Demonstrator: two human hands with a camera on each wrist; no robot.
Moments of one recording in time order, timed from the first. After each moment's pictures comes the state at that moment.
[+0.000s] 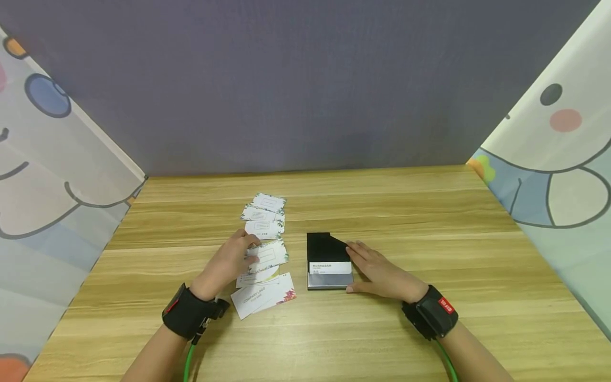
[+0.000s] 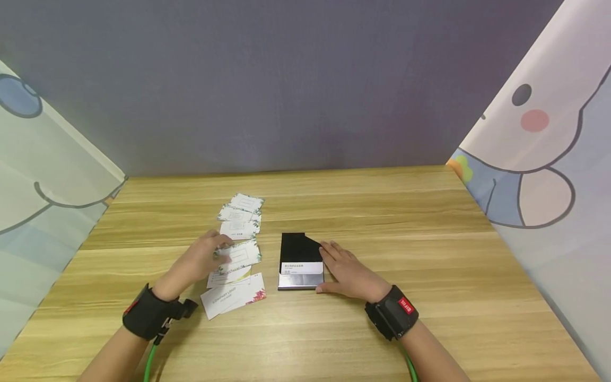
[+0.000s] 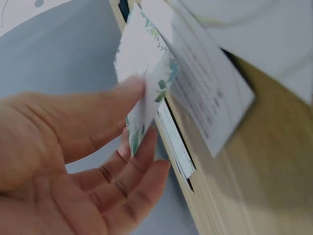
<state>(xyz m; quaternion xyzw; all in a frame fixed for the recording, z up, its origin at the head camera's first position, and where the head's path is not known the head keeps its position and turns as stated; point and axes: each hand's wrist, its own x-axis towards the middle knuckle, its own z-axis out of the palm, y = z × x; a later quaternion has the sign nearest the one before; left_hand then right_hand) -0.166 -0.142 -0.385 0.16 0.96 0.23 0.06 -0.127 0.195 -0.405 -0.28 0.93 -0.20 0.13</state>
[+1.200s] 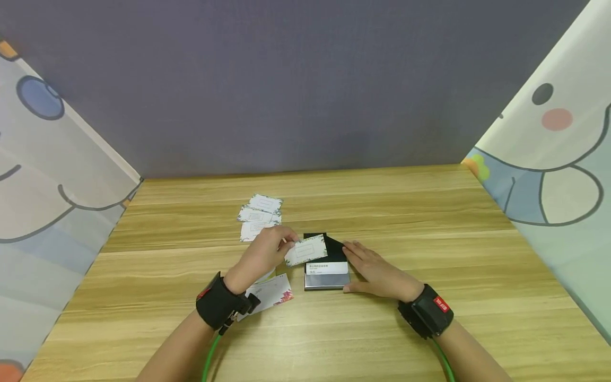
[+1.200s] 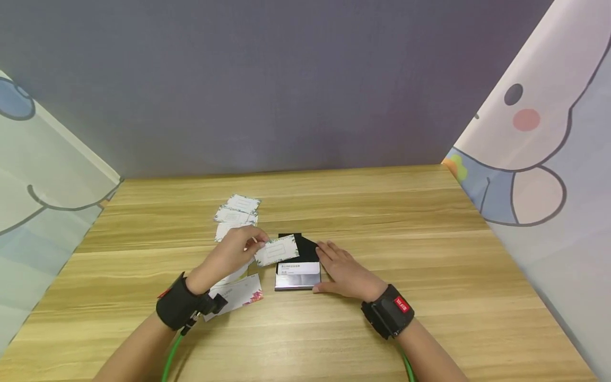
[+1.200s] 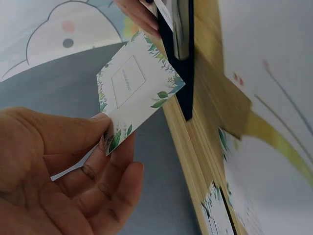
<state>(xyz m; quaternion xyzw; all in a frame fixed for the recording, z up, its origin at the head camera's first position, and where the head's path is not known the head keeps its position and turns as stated) -0.170 -0.075 -0.370 0.25 0.92 0.30 0.00 -0.126 0.194 -0.405 -0.29 0.93 -0.19 0.11</state>
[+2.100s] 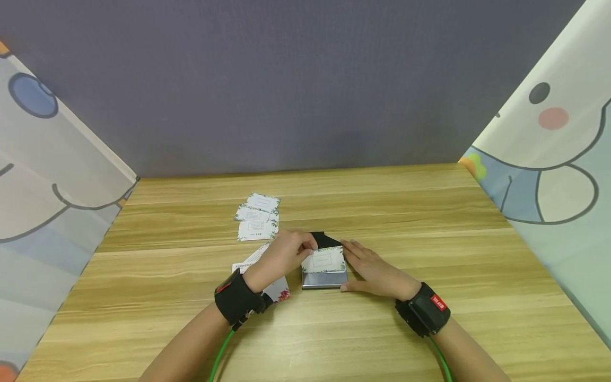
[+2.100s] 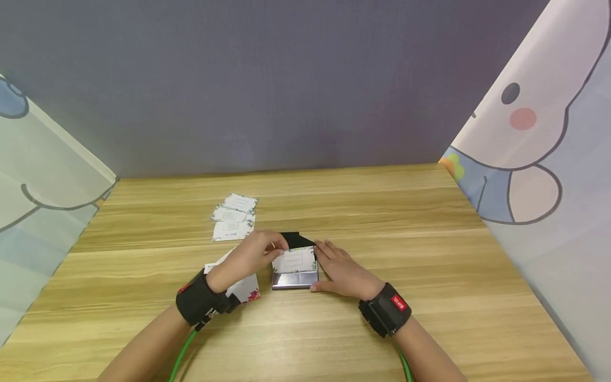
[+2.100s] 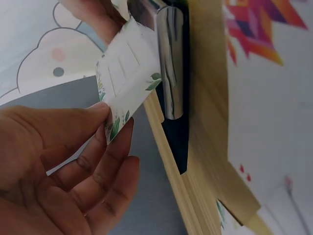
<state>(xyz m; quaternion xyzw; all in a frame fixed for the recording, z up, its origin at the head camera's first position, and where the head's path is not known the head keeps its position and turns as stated) -0.170 -0.040 -0.380 0.31 0.91 0.28 0.03 -0.127 0.193 -0.403 -0.29 0.93 -0.19 0.12</state>
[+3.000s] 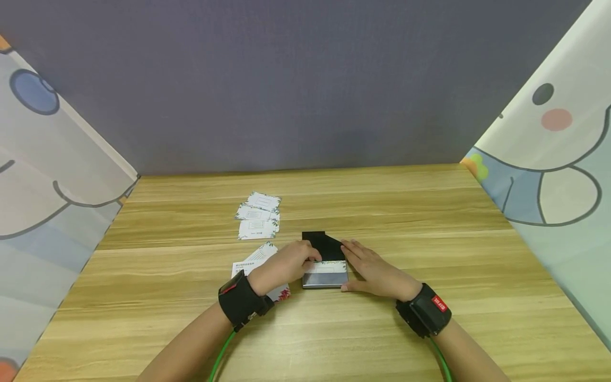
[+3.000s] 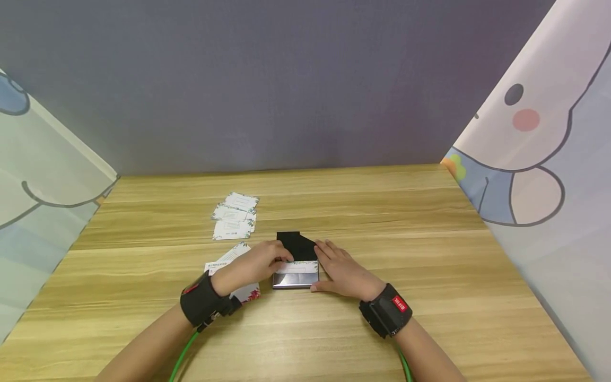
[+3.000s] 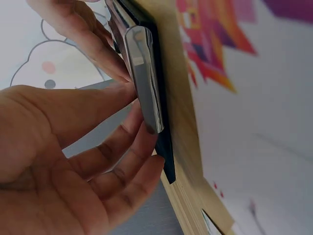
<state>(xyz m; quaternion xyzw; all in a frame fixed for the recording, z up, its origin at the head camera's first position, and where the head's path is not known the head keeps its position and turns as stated) -0.165 -0.039 -0.391 0.35 0.90 0.21 0.12 -0.128 0.193 -0.405 -0.29 0.93 -0.19 0.12</state>
